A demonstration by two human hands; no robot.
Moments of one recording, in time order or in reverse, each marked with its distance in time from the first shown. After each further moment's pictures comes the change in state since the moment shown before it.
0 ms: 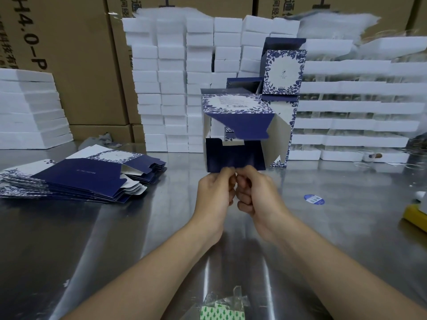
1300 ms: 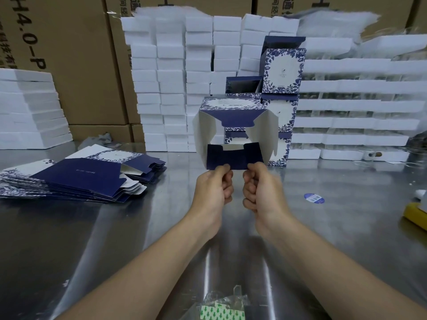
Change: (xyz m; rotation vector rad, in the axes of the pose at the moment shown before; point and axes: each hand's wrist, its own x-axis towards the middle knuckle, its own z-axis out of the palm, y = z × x) left_hand 0.011 -0.001 -0.006 -0.101 -0.038 -0.043; right_hand 0.006 0.004 -0.003 0.117 0.145 -0.017
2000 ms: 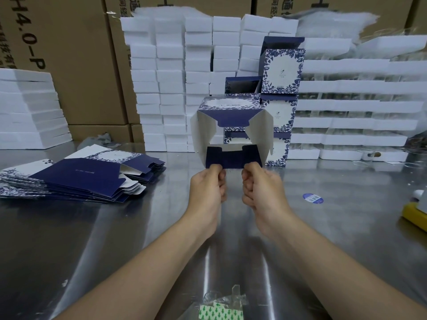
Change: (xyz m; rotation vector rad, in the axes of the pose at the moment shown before) left_hand 0.002 0.001 -0.001 -0.051 0.088 0.034; right_hand 0.006 0.001 -0.003 -0.048 0.012 -0.062
